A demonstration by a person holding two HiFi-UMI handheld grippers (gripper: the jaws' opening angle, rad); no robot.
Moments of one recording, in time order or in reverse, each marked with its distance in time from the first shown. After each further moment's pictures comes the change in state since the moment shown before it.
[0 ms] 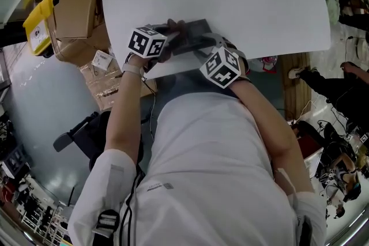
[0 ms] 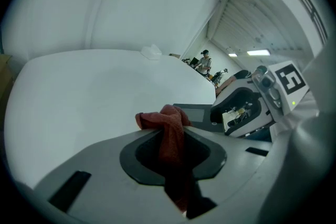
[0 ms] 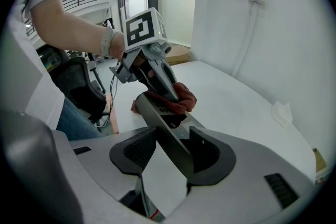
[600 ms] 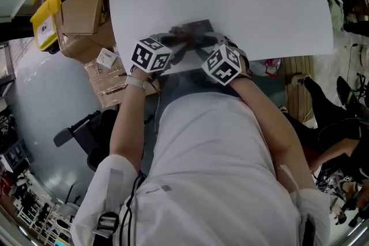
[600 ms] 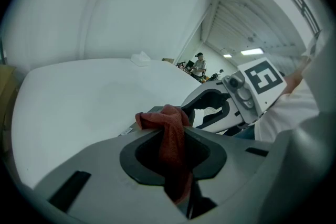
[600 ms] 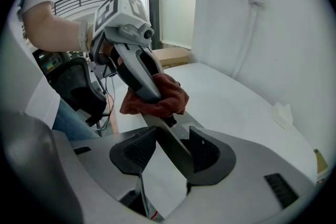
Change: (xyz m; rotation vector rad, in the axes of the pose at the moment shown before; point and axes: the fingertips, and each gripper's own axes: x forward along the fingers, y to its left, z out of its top) left arm -0.026 -0.058 -0.002 0.052 -0.048 -0.017; right arm 0.000 0.002 0.001 -0.002 -0.021 0.003
